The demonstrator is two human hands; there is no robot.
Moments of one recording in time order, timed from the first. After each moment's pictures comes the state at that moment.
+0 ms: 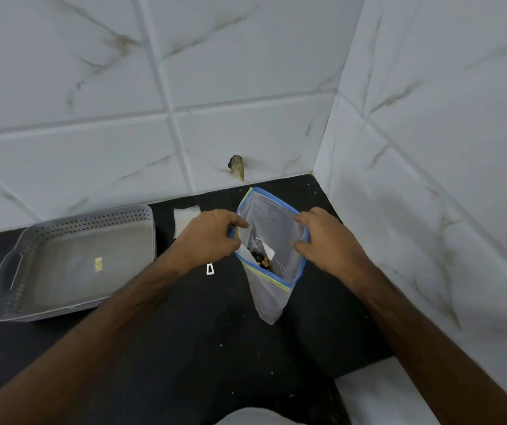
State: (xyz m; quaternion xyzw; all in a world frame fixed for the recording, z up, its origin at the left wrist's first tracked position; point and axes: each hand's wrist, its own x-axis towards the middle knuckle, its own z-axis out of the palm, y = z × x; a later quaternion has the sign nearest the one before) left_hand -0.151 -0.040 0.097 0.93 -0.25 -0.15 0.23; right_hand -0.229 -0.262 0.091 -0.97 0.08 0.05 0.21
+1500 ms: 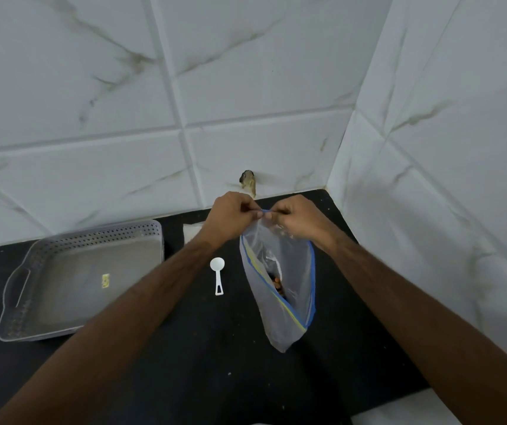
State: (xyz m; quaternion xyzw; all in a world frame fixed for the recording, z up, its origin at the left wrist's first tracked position) left_hand -0.062 -0.073 0.069 0.90 -0.18 -0.08 0.39; right_hand -0.110 -0.248 0.078 -0.90 0.05 0.09 0.43
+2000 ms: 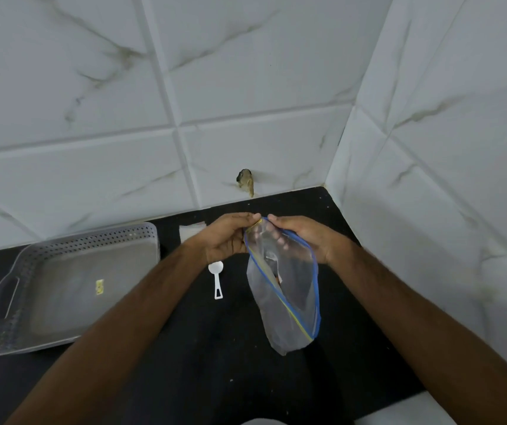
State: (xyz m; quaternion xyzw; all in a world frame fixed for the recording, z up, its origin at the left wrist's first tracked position) left_hand -0.052 -0.062 0.032 0.56 -0.03 -0.43 0.71; right_hand -0.111 -0.256 0.051 -0.54 0.19 0.28 0.77
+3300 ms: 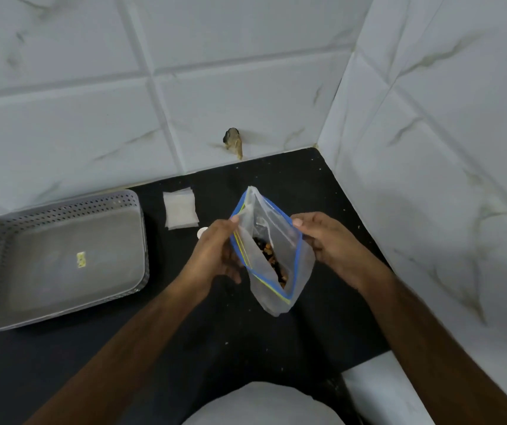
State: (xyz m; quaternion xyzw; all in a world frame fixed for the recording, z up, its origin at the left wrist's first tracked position) left_hand -0.154 -0.035 0.021 0.65 0.04 -0.34 0.68; right_hand -0.209 -0.261 0.043 -0.69 0.26 0.17 0.66
